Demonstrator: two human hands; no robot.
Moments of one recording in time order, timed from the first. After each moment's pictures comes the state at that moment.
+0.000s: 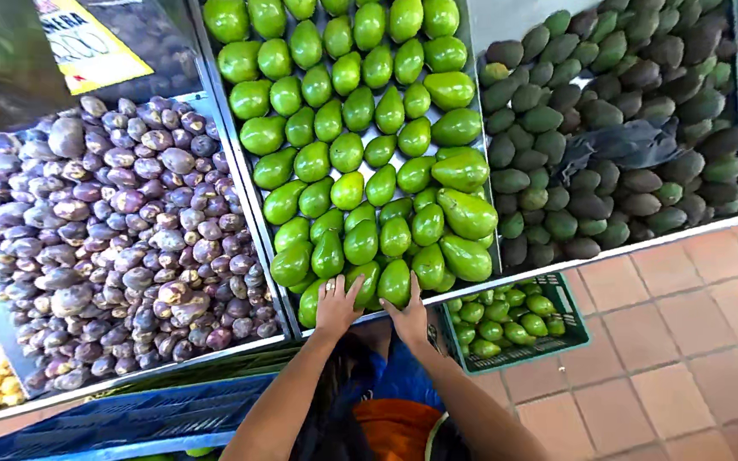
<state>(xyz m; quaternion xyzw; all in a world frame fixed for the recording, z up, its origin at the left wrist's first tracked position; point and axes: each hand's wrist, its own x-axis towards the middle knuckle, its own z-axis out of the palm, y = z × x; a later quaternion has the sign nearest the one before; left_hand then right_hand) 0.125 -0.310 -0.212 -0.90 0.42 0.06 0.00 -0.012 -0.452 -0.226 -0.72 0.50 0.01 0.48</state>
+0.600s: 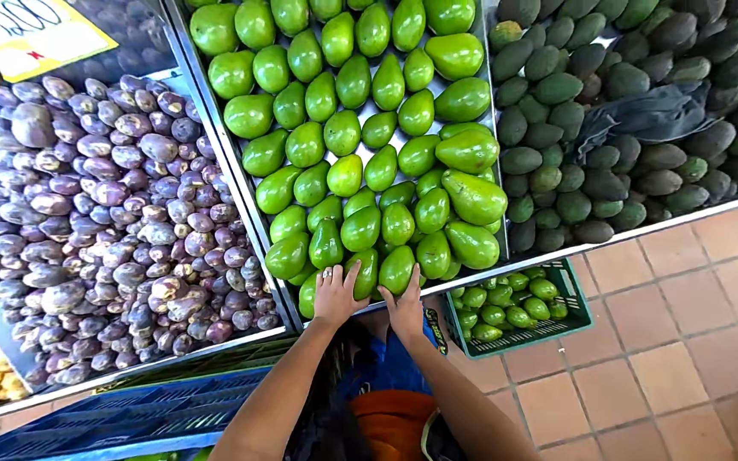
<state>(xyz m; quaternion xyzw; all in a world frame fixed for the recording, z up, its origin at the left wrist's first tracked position) 0.134 -0.306 -0.217 -0.89 0.45 -0.03 -0.04 -0.001 -0.429 -0.229 -0.75 0.52 0.01 0.41</state>
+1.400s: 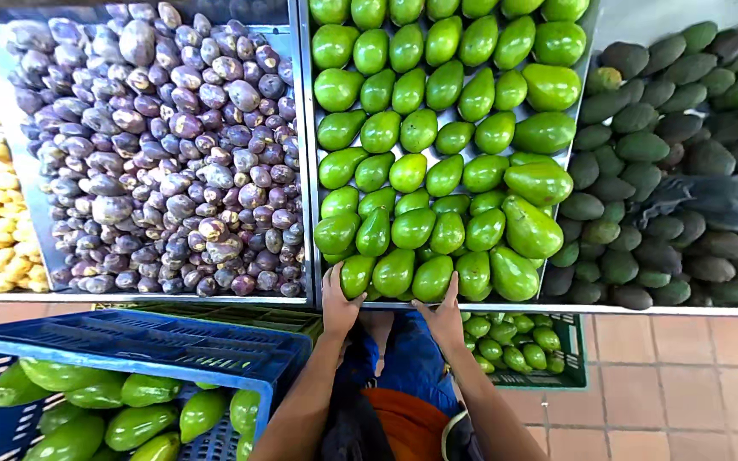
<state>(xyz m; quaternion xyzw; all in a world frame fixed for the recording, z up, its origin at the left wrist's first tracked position) 0.107 -0.232 -0.235 -0.91 0.06 0.11 -0.39 -0.013 -0.460 -0.216 -0.81 0.43 0.08 0.39</state>
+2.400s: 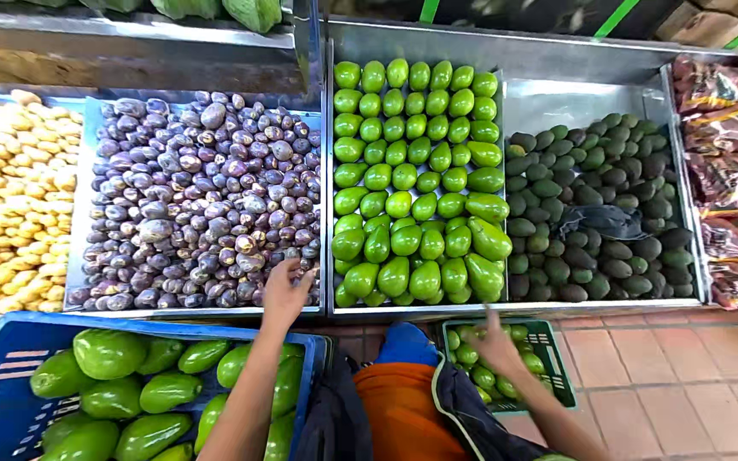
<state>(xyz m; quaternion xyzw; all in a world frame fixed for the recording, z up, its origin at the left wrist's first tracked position) 0.151 -0.095 -0.046 -0.89 0.07 0.12 -0.44 -0.136 -0.482 -0.098 -0.85 0.36 0.11 0.36</state>
